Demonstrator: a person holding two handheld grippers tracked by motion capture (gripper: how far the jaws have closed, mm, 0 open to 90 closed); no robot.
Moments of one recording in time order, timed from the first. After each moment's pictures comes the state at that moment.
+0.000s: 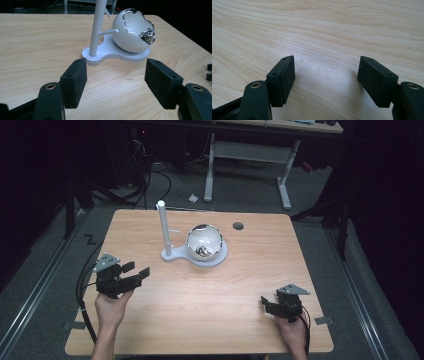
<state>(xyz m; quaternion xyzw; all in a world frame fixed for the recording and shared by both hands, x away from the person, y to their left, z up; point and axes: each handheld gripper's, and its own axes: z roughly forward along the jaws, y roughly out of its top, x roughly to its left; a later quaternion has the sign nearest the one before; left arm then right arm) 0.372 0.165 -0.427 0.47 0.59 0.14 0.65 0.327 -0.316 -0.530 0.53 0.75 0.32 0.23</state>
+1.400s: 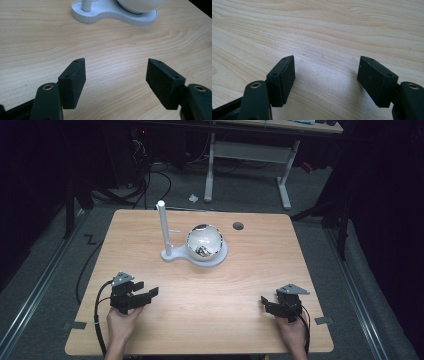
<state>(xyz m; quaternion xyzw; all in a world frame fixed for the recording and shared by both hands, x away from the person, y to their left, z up) 0.364 0.145 -0.494 0.50 0.62 0.10 0.59 0.328 -0.316 -0.530 0.53 0.75 0.32 0.23</state>
